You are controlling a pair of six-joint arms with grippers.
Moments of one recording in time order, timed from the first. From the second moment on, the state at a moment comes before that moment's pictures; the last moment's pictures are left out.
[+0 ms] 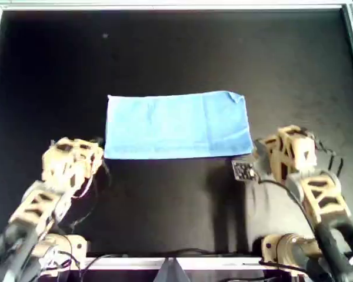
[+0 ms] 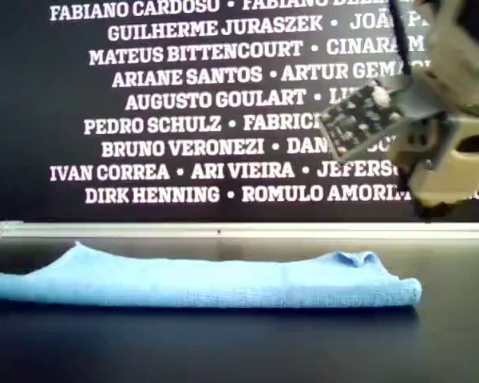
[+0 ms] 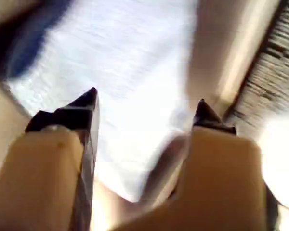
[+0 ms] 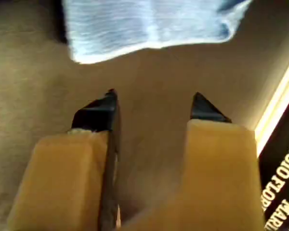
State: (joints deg) left arm -17.1 138.2 159.3 2.6 5.4 1.3; right arm 14.5 127.7 139.0 37.6 0.8 -0.9
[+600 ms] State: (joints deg) left arm -9.6 169.5 173.9 2.7 -5.1 1.3; right arm 11.0 162.5 160.6 37.9 0.8 -0.9
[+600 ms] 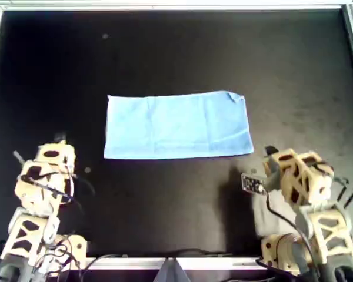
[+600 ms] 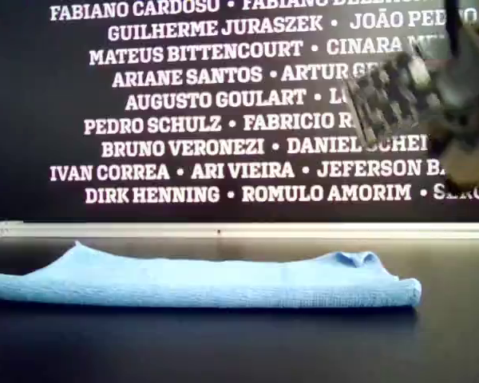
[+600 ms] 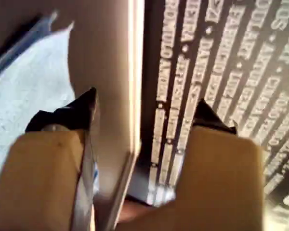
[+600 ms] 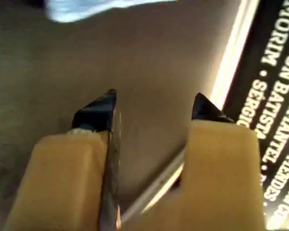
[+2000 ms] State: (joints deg) left arm -9.2 169.8 173.9 2.7 -5.5 1.3; right arm 11.2 103.3 129.7 37.8 -12.8 0.3
